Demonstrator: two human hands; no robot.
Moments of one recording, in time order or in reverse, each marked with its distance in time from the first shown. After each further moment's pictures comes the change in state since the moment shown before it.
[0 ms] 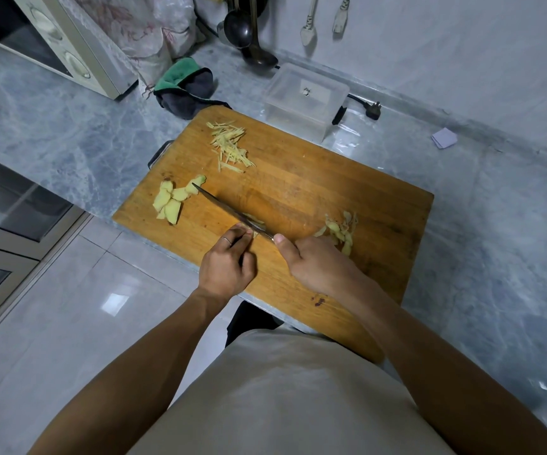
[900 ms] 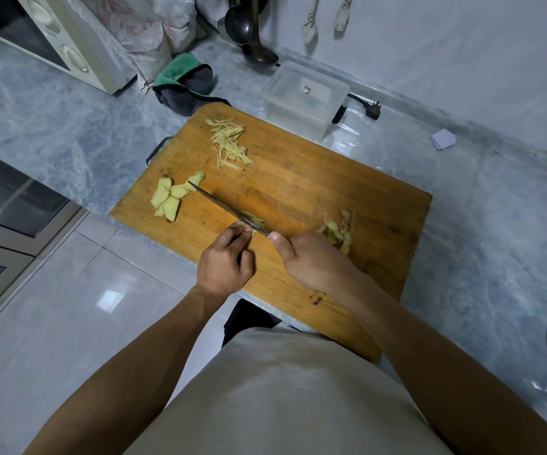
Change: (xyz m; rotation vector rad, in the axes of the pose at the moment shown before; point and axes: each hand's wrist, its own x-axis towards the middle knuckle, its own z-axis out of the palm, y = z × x) left_hand 0.001 0.001 0.000 -0.015 0.000 -0.007; right_hand 0.005 -0.003 0.000 -0.029 0.011 -0.021
